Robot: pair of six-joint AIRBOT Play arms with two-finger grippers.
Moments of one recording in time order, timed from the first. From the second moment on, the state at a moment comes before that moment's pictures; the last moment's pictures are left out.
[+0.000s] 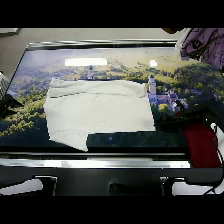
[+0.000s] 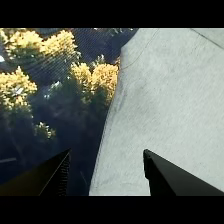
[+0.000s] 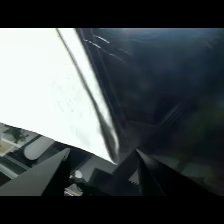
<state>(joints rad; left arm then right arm) 0.58 -1.43 1.36 1.15 -1.34 -1.55 -0.35 -1.55 0.94 2.28 -1.29 -1.98</state>
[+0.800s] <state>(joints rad) 0.62 -1.42 1.26 1.11 -1.33 -1.50 -0.22 -1.52 0.90 2.33 -1.18 -1.98</state>
